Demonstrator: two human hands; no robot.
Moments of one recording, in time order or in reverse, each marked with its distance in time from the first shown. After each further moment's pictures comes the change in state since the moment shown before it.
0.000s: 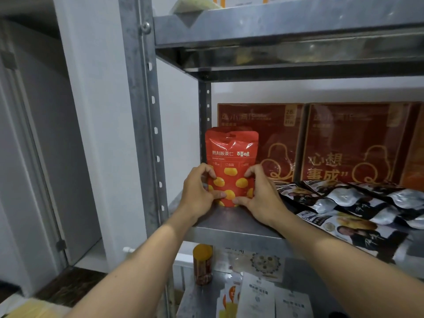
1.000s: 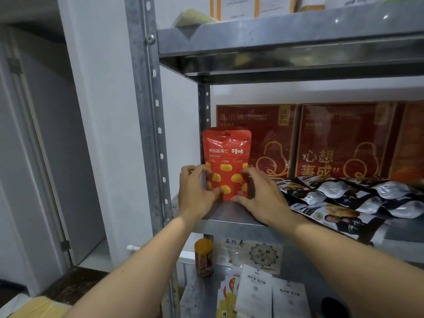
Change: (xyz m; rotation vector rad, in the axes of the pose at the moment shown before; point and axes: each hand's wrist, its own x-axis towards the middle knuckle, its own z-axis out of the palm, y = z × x) left_hand -0.028 0.021 -0.002 0.283 0.180 0.004; right_hand -0.030 -0.023 -0.018 -0.257 -0.020 -0.004
